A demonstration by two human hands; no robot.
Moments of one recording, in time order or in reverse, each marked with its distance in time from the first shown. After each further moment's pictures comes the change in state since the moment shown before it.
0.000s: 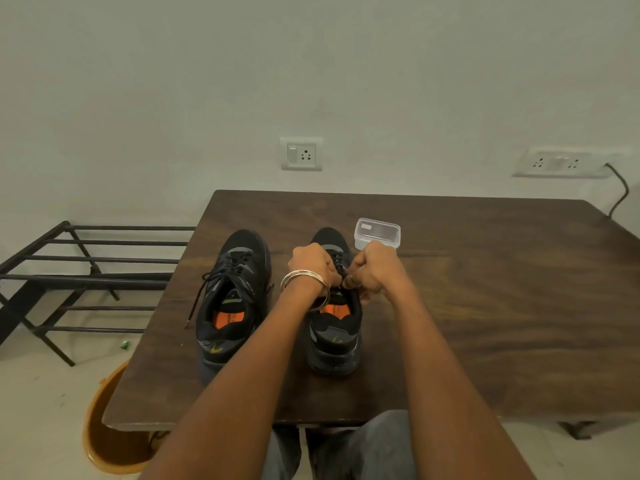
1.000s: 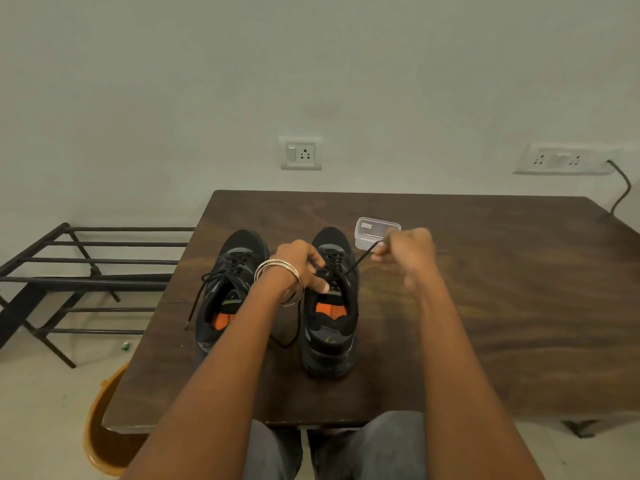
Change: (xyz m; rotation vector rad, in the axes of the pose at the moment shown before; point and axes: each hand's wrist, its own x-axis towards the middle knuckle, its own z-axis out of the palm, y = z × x) left_hand 0.006 -0.024 -0.029 0.018 -0.201 0.089; right_hand -0.003 0.011 -0.026 0.700 0.333 0.127
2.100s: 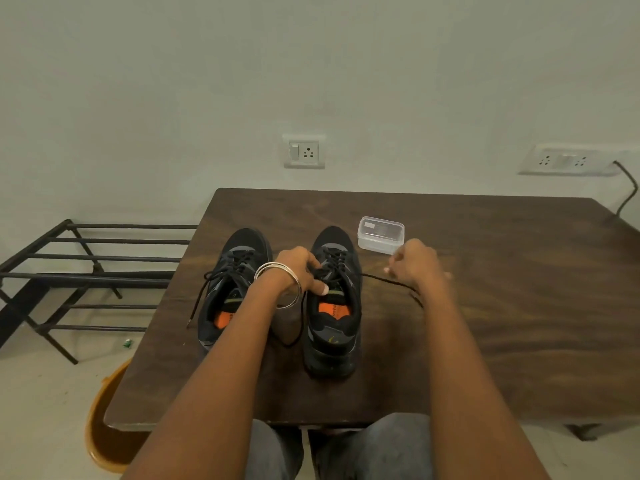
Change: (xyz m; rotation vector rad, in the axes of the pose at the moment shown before) left_hand 0.003 -0.012 0.002 0.061 -0.067 0.011; right_hand 0.016 0.019 -0.009 -0.830 -0.041 -0.063
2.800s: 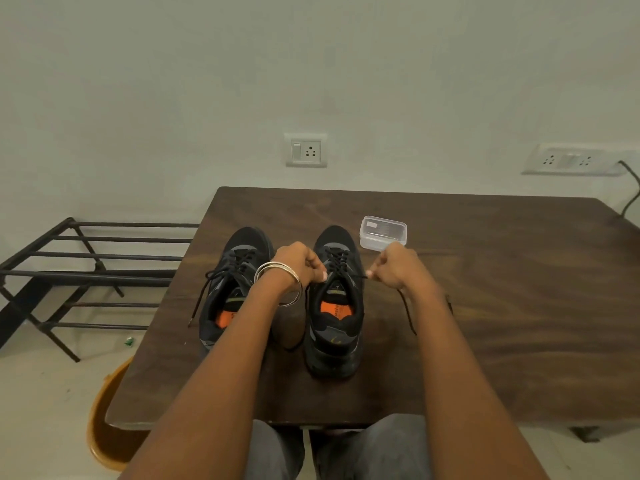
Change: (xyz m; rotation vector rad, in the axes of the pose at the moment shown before) left_hand 0.005 -0.003 0.003 -0.072 0.140 0.041; right_hand -0.002 -0.015 0.013 -0.003 -0.154 -0.133
